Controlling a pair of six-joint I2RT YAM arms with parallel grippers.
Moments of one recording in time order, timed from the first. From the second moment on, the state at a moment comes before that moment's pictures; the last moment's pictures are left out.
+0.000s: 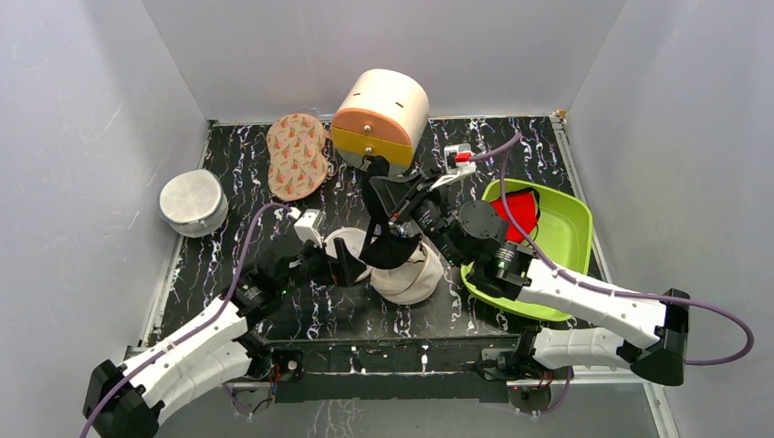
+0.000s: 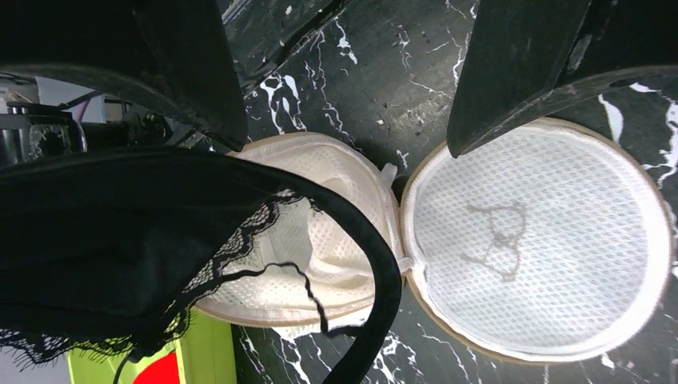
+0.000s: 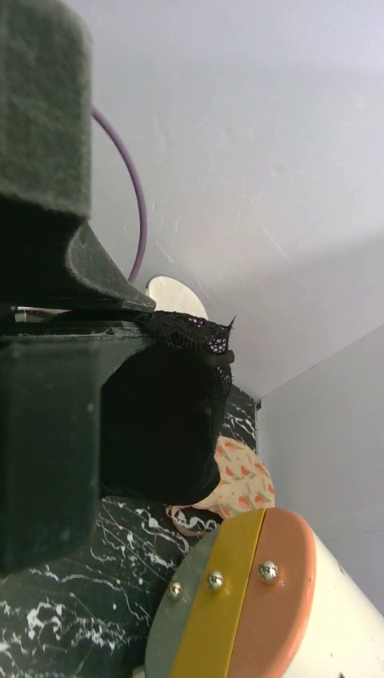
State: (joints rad) left arm -0.70 0.78 0.44 -0.16 0.11 -0.59; right arm 1.10 1.10 1.03 0.30 0.46 0.50
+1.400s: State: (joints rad) left arm -0.70 0.73 0.50 -0.34 -0.09 -0.61; right arm 0.30 0.88 0.95 -0.19 0.90 0.33
